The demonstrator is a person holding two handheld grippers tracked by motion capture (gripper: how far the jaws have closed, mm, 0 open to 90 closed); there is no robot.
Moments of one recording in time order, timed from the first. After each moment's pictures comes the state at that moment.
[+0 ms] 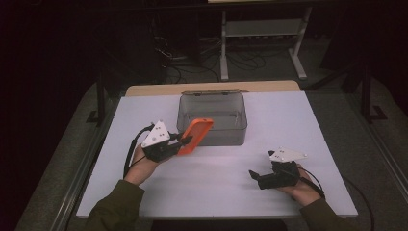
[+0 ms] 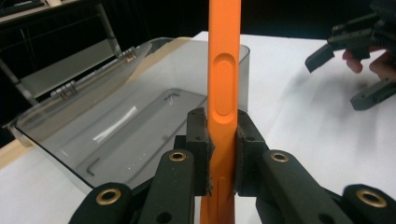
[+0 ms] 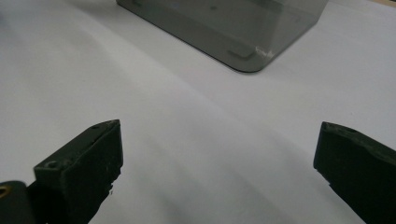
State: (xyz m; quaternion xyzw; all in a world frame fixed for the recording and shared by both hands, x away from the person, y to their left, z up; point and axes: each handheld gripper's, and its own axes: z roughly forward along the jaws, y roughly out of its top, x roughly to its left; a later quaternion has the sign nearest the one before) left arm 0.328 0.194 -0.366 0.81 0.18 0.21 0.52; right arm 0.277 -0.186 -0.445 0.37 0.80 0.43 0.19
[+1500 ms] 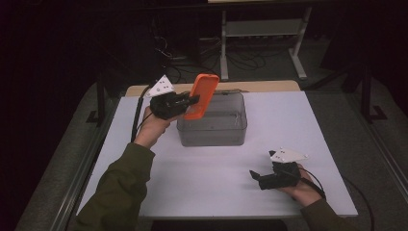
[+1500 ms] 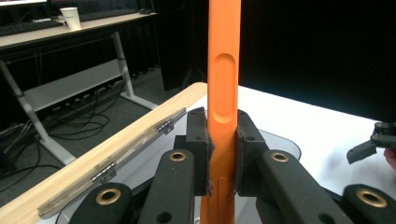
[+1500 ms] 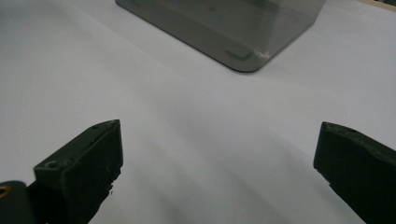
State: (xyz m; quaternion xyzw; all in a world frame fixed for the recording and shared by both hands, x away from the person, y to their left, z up) left arm 0.409 0.170 -0.306 0.77 0.23 0.19 0.57; right arm 0.276 -0.188 -0.445 0.37 0.80 0.42 0.20
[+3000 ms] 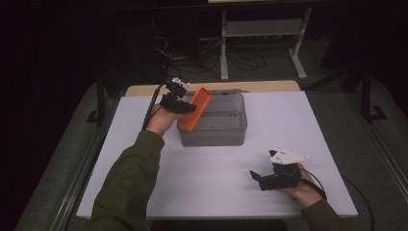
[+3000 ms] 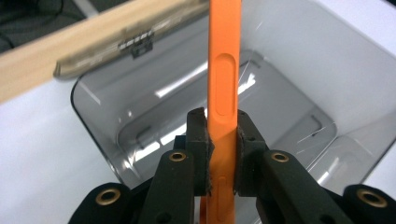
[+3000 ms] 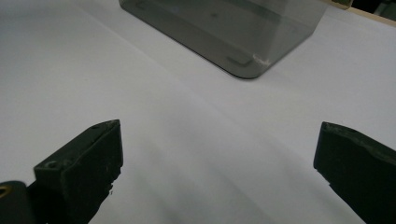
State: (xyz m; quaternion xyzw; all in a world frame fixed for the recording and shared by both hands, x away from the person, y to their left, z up) left arm 0.459 0.150 -0.333 0.84 0.41 0.12 0.34; right arm 0.273 -0.188 -0.442 0.35 0.81 0.43 0.21
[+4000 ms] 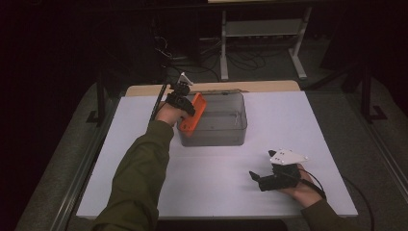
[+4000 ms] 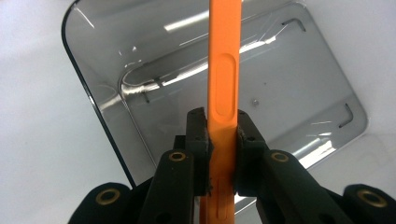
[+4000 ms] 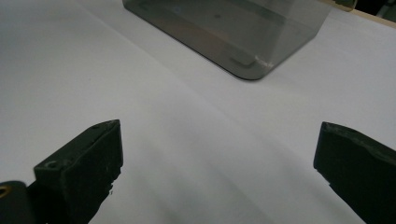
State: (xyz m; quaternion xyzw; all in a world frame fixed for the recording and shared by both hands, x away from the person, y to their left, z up) left arm 0.488 0.137 -0.346 0.83 0.51 0.05 0.22; right arm 0.272 -0.186 -0.443 0.35 0.81 0.43 0.21
